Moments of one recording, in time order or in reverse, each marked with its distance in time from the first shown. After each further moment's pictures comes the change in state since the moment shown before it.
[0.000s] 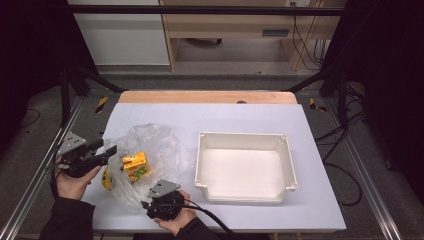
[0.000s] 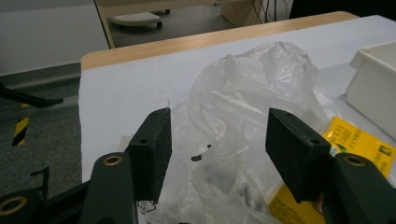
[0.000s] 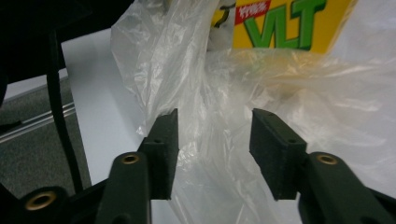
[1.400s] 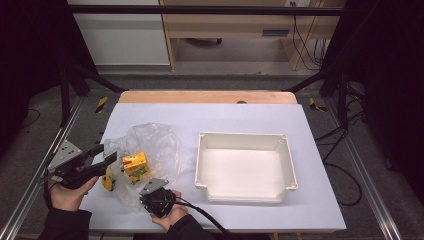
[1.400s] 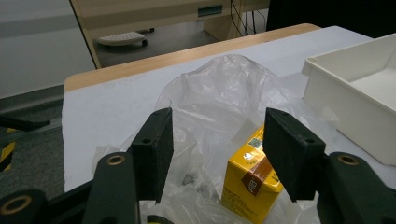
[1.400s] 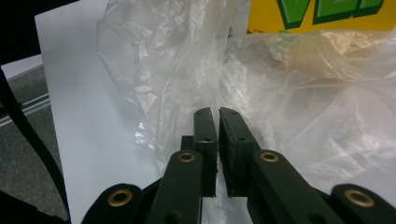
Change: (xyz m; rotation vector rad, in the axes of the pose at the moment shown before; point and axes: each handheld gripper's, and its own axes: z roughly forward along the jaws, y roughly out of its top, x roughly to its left) left arm -0.025 0.003 -0.028 -0.055 -0.057 0.057; right arm 0.001 0.001 0.034 0.116 0.012 0.015
